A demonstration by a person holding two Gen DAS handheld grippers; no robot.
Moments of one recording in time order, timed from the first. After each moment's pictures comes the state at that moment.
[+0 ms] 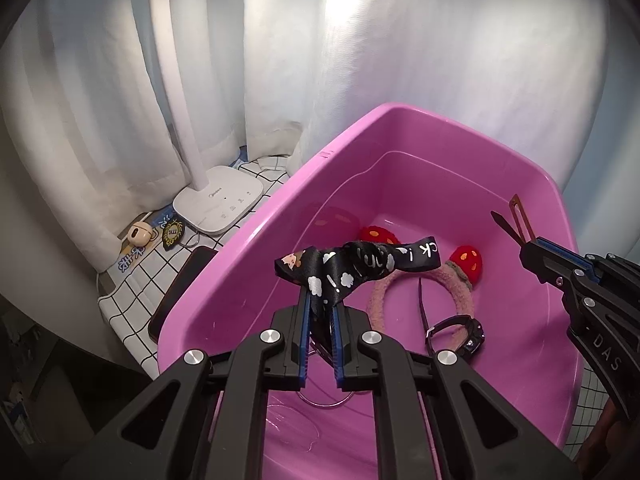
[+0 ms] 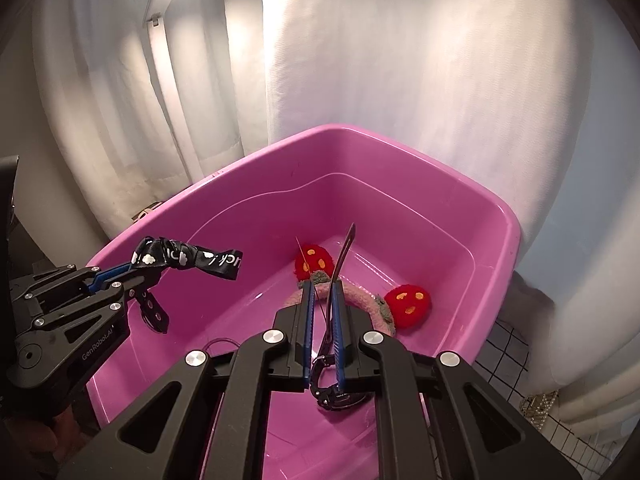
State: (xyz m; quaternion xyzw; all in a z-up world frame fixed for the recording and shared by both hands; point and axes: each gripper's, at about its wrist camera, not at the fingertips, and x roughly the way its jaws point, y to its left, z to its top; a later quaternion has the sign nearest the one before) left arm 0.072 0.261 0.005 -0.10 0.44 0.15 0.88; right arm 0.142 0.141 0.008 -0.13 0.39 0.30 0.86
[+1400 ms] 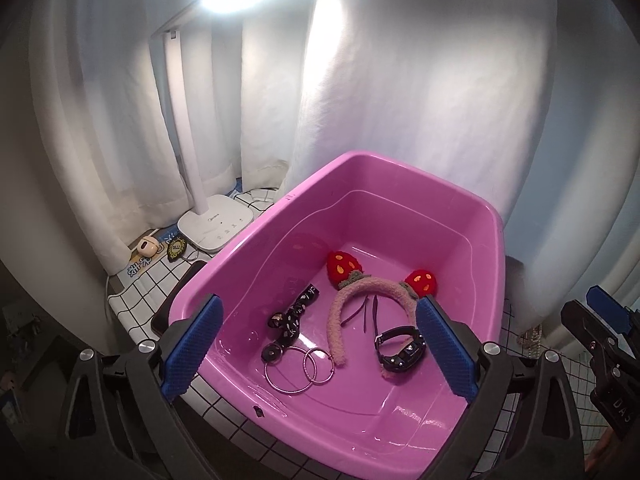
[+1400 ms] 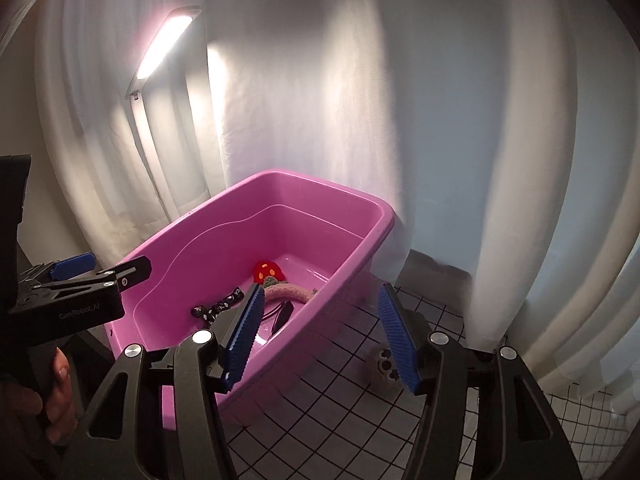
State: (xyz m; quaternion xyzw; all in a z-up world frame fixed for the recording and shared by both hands) left arm 0.033 0.206 0.067 -0.11 0.38 0.16 0.90; right arm 0.079 0.014 0.063 -0.07 0.33 0.24 0.91
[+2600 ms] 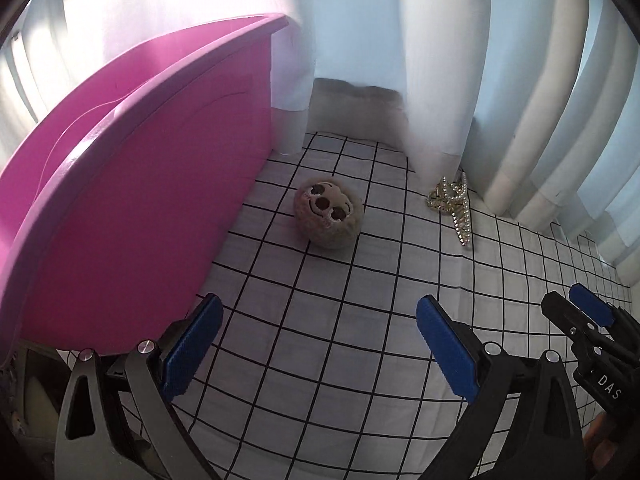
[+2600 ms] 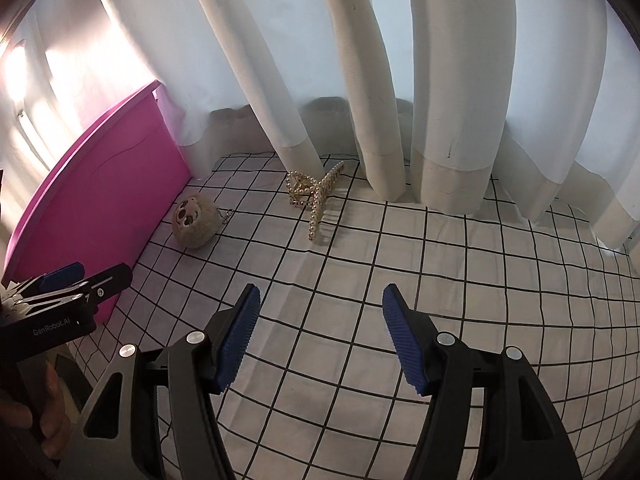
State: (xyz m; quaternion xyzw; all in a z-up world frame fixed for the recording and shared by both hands) left arm 0.065 -0.013 -0.069 -0.05 0.50 0.04 0.87; right arm 0.078 -0.219 -0.085 0.03 0.46 0.11 0.88
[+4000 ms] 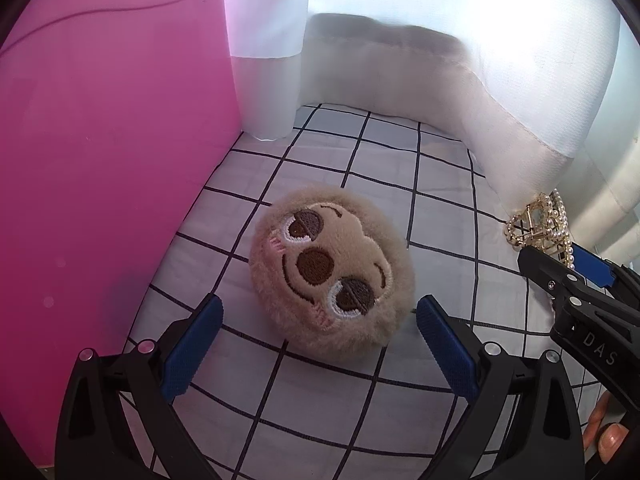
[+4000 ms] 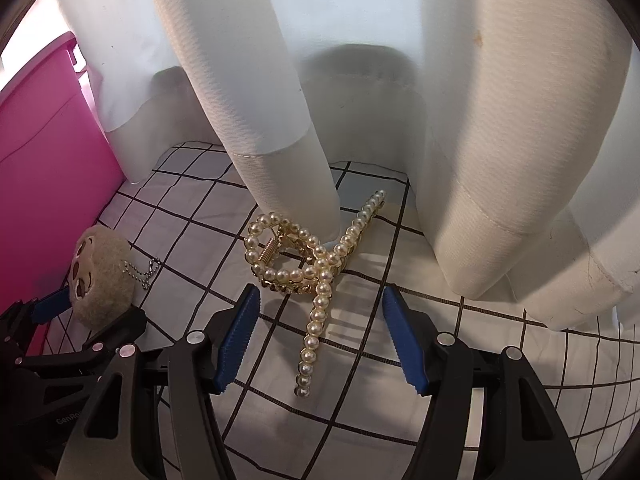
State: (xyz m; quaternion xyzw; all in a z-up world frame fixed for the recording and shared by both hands) left arm 0.176 -0.008 -0.171 -0.04 0.52 0.06 0.85; right arm 0.226 -0.166 -0.173 -0.02 0.49 0.12 0.87
